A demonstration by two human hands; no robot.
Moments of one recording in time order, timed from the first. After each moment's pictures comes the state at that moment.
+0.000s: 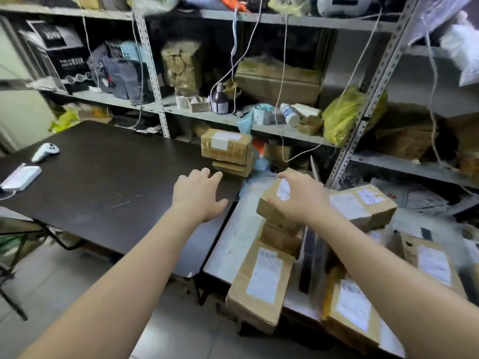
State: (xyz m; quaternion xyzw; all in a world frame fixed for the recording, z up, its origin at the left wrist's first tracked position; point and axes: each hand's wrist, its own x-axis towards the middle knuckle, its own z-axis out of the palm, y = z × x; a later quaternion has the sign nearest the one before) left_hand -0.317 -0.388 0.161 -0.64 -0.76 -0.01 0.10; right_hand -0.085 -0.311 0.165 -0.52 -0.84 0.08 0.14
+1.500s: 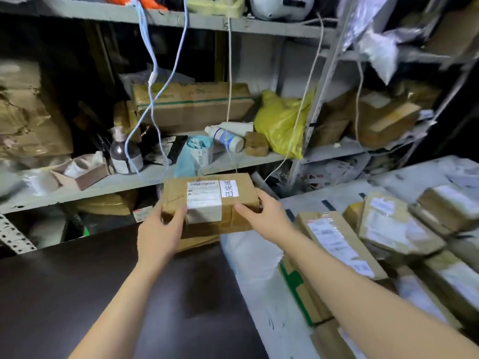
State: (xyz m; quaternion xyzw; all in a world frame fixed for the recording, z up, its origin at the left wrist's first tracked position) left_hand -0.546 -0.035 0.093 -0.59 -0.60 -0.41 -0.34; right_hand -0.311 -0.086 0.115 -0.70 -0.51 0.29 0.41
